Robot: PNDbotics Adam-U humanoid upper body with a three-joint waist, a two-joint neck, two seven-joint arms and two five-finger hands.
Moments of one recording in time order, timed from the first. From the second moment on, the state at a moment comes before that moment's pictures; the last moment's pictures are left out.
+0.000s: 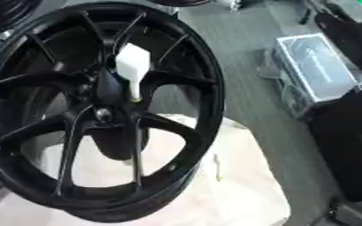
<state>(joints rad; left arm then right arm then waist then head) -0.08 0.32 -0.01 -1.98 0.51 0.07 0.57 -0.14 -1.20 -0.25 -1.98 -0.43 -0.57 0.45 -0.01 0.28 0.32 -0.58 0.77</state>
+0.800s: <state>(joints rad) -0.08 0.31 -0.01 -1.98 0.50 0.07 0.57 -0.18 -1.18 -0.16 -1.99 -0.22 -0.64 0.54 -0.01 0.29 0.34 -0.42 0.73</state>
